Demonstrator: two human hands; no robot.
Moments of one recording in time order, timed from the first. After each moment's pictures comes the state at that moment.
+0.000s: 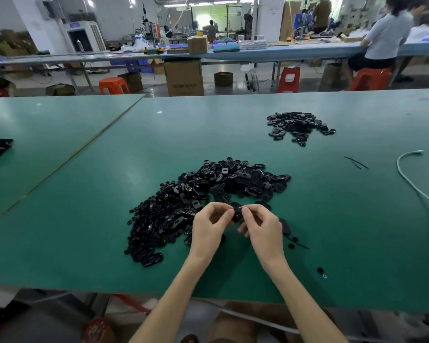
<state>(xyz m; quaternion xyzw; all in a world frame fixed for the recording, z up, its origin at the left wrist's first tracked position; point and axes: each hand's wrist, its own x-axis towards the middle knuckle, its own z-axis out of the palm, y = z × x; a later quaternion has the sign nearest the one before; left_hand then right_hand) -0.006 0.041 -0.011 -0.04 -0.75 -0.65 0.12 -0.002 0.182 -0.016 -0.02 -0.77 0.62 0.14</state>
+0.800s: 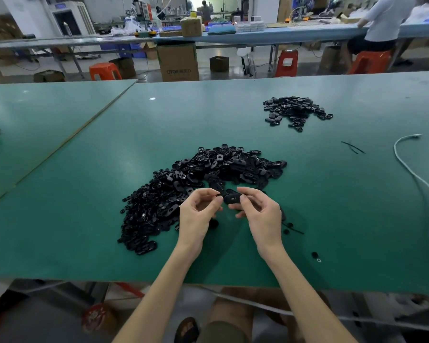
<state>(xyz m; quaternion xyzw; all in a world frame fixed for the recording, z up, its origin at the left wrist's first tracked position) 0.001 0.040 -0.018 0.00 -0.66 -0.74 0.12 0.004 0.190 -0.016 -0.02 -0.69 0.72 0.13</state>
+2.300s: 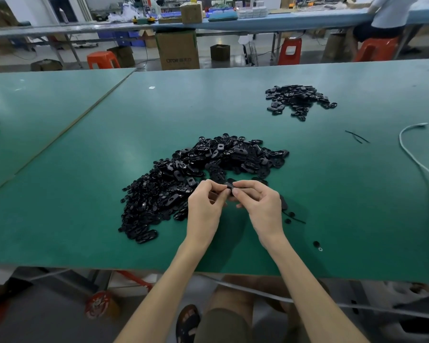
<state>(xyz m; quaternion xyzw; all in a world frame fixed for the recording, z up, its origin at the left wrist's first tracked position) 0.004 0.054 -0.018 -0.03 -0.81 -0.55 0.19 0.004 0.191 -0.015 0.01 -0.67 0.74 0.09</state>
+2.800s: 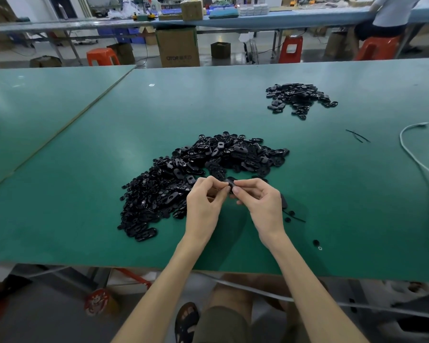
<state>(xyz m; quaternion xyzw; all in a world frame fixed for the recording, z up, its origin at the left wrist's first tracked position) 0.004 0.052 -0.016 -0.05 -0.81 -0.54 0.21 0.003 0.194 -0.018 0.02 -0.65 0.75 0.09</state>
